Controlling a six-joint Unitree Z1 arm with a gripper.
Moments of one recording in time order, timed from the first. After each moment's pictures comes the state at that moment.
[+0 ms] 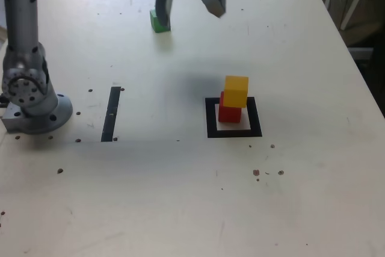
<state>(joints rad) 0.33 1.82 -1.57 1.45 0.23 0.32</state>
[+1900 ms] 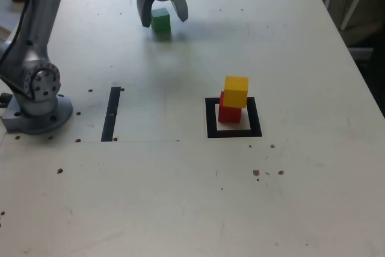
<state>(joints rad) 0.88 2.22 -1.71 1.34 0.21 0.57</state>
